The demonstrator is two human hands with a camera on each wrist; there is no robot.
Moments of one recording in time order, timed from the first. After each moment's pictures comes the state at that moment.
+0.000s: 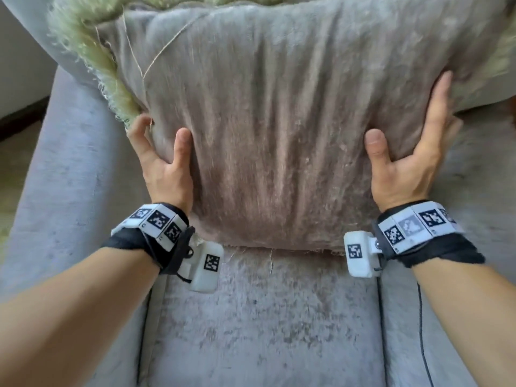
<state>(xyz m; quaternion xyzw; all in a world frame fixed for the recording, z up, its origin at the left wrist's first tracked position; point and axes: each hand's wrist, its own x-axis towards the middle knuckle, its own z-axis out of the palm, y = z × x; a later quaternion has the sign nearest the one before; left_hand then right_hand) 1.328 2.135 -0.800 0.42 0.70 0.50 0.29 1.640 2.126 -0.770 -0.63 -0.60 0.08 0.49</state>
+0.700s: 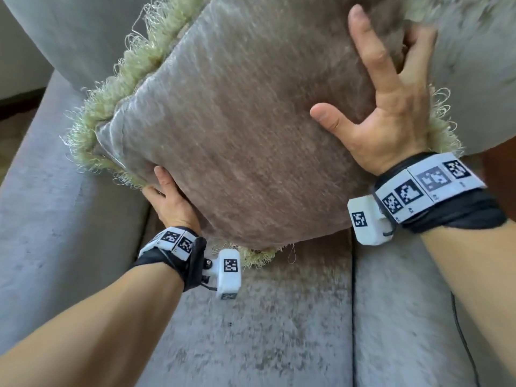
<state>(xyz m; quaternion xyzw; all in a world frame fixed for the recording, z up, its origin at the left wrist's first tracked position) 1.365 2.148 -0.844 0.07 0.75 0.55 0.35 1.616 2.216 -0.679 -0.53 -0.79 -0.02 0.32</state>
